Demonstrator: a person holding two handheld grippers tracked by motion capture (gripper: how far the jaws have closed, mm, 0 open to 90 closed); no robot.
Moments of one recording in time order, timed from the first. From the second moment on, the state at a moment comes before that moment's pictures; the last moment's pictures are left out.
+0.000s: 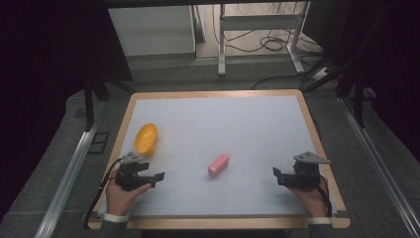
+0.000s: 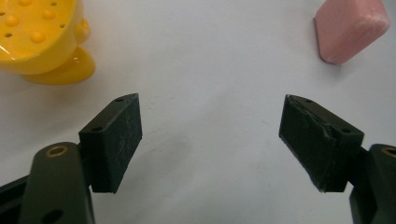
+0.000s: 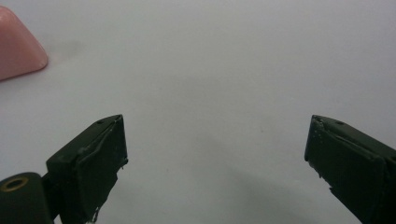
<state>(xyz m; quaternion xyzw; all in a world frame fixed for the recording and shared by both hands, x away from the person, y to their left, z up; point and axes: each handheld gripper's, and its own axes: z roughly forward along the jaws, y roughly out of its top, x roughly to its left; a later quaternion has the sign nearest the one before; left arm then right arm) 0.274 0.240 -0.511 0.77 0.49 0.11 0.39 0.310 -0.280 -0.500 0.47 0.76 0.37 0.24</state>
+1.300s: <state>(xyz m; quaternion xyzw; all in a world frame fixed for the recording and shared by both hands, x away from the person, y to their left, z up) 0.276 0.235 -0.484 0.77 0.48 0.13 0.39 0.301 -0.290 -0.496 0.46 0.77 0.38 0.25</state>
